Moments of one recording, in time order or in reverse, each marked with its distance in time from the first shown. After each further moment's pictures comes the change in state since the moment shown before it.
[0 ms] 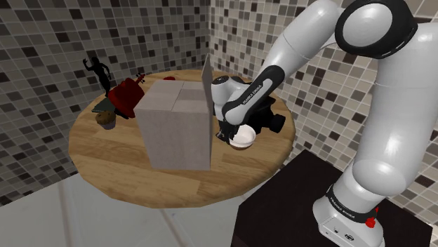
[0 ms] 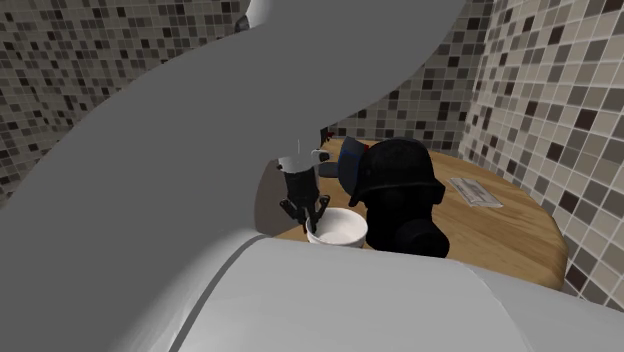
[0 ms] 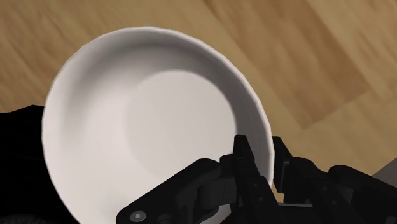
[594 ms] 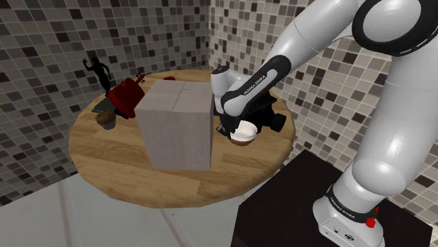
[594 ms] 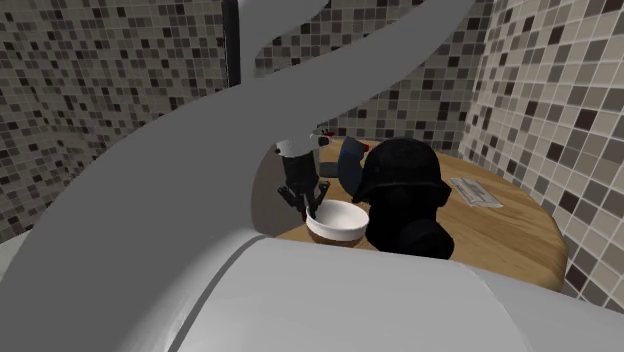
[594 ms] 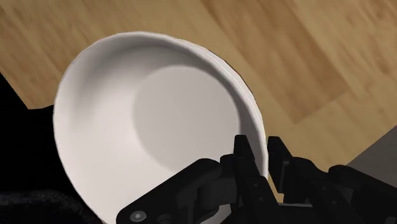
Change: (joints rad) arm -0.009 -0.091 0.024 -0.002 0.056 -0.095 -0.049
